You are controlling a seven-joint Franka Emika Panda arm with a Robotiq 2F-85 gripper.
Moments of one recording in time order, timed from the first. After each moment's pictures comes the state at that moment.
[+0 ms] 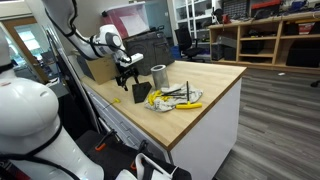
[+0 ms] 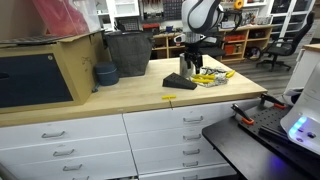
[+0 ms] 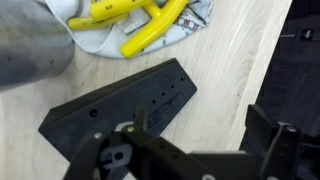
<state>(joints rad) 0.13 0.13 0.16 -2.40 -0.18 2.49 -1.03</state>
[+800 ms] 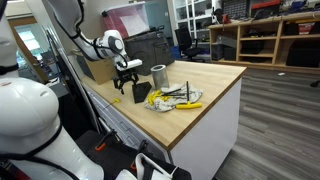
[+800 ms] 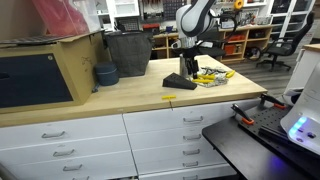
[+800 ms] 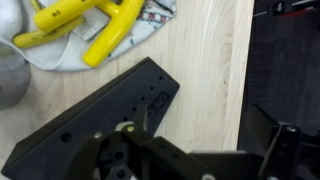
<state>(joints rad) 0.13 0.24 0.19 -2.31 -0.13 2.38 -0.87</state>
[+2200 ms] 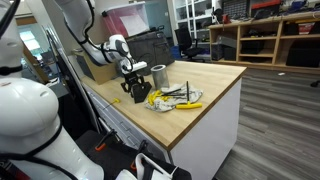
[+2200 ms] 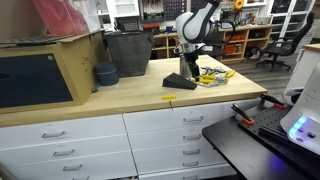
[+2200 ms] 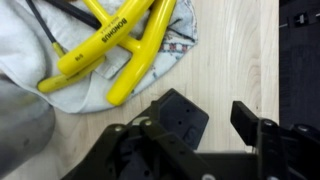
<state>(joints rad) 0.12 0.31 0.14 -2.27 -0.27 2.38 -0.70</state>
